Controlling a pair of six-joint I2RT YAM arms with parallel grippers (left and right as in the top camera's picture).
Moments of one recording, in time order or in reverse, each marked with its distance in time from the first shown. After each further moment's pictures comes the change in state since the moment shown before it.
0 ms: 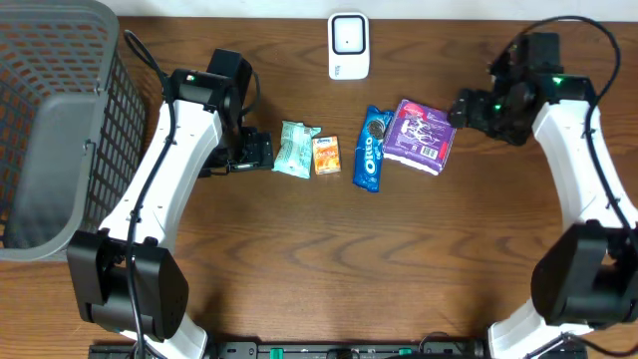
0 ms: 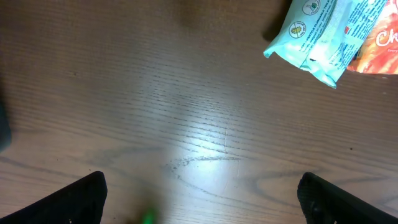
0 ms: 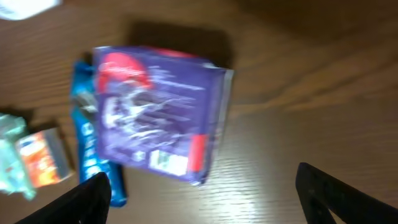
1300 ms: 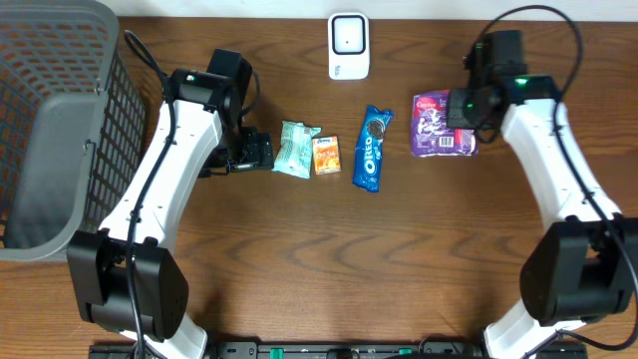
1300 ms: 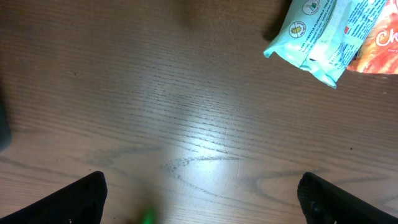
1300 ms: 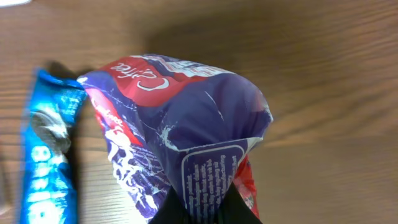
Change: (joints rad) left arm 0.000 0.000 0.000 0.000 0.000 0.000; right arm 0.151 0.011 -0.012 0.106 0.280 -0.061
